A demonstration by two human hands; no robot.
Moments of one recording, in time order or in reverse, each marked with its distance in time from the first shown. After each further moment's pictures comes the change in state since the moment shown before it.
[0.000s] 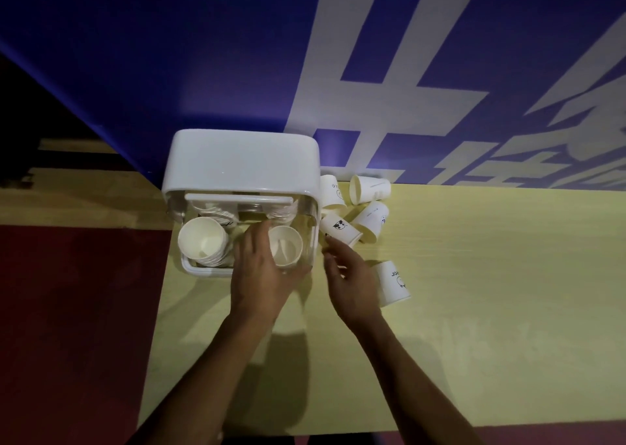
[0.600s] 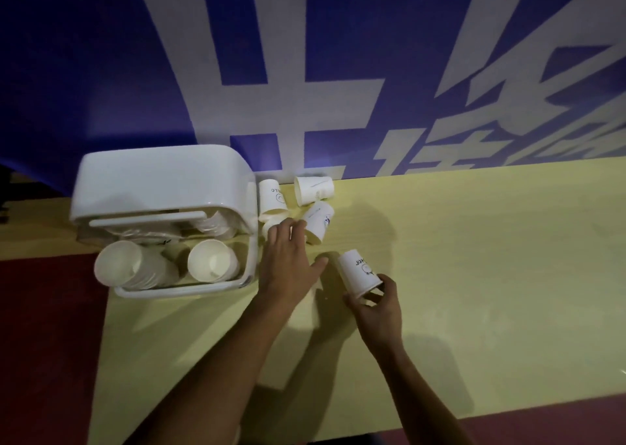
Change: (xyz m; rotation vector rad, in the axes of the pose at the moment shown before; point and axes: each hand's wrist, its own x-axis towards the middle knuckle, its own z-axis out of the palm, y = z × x) left_hand 0.008 0.108 0.113 0.287 -0.200 0.300; right_hand -0.015 0.128 -0.118 0.049 0.238 0.399
